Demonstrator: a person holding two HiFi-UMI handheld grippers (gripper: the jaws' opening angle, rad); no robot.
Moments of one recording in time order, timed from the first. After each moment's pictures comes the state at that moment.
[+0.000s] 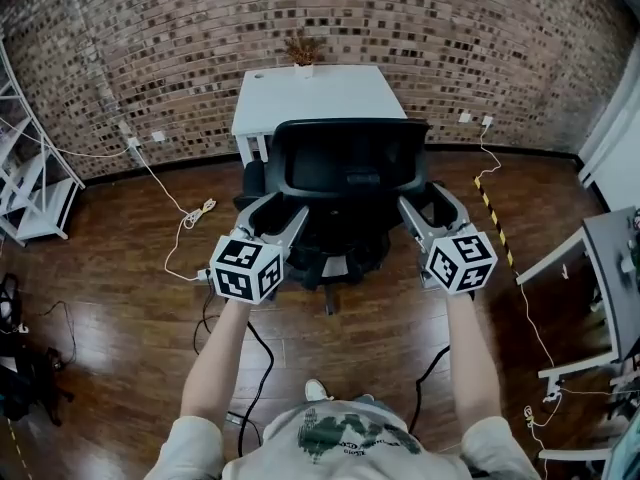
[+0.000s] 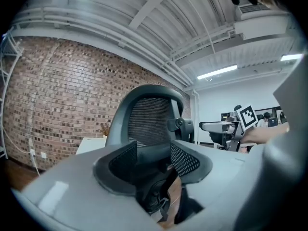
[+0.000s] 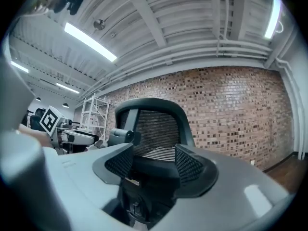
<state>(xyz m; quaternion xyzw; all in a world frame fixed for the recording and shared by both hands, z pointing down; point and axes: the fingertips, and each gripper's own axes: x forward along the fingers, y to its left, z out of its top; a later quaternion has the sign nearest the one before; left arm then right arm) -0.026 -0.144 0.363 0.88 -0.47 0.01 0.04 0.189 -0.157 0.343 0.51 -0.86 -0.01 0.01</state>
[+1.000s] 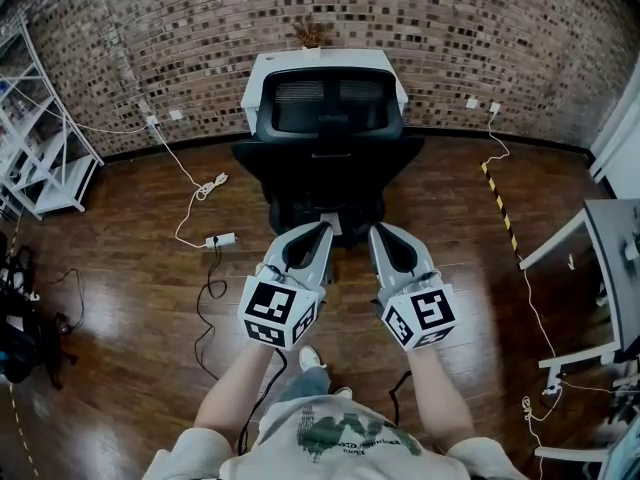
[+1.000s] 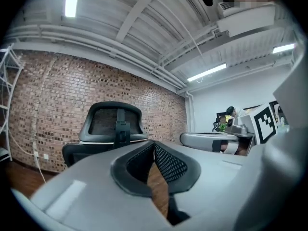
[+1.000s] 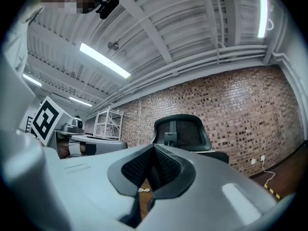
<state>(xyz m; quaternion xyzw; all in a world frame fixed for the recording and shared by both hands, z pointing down) 0.089 0.061 0.355 0.88 -0.47 0.00 0.01 0.159 0.059 0.351 0.46 -0.89 -0.03 -0.05</state>
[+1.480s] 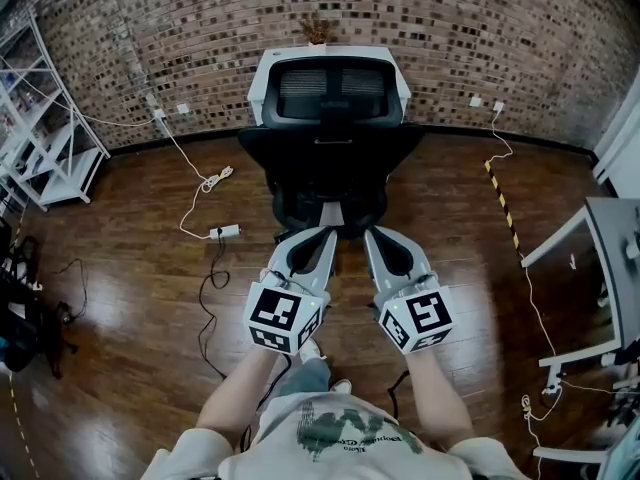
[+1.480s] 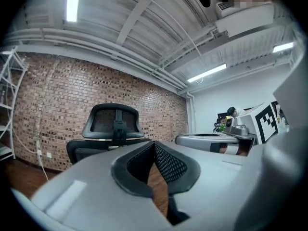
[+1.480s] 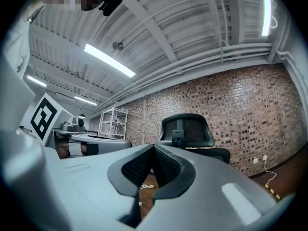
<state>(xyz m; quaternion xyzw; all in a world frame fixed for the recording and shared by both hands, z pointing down) 0.101 0.108 0.360 0.87 -0.48 -0.01 0.01 0.156 0.105 0.357 0.43 -0.90 -0.03 -0.04</state>
